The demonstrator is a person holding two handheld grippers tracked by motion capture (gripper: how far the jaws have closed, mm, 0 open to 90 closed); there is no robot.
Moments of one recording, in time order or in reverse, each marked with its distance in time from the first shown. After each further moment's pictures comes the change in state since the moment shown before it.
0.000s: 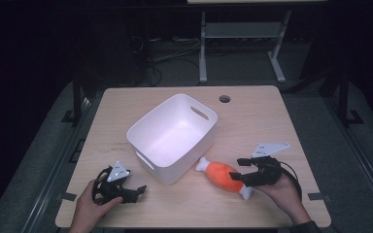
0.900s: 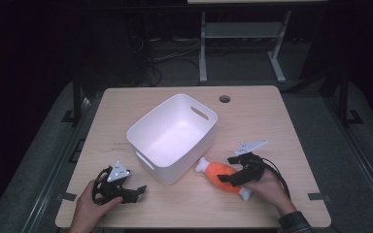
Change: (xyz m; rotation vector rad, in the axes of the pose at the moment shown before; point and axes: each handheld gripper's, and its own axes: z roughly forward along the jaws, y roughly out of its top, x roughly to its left) left arm 0.000 0.000 0.000 -0.001 -0.001 -0.006; right arm -0.009 0.003 0.049 0.089 0.058 -0.001
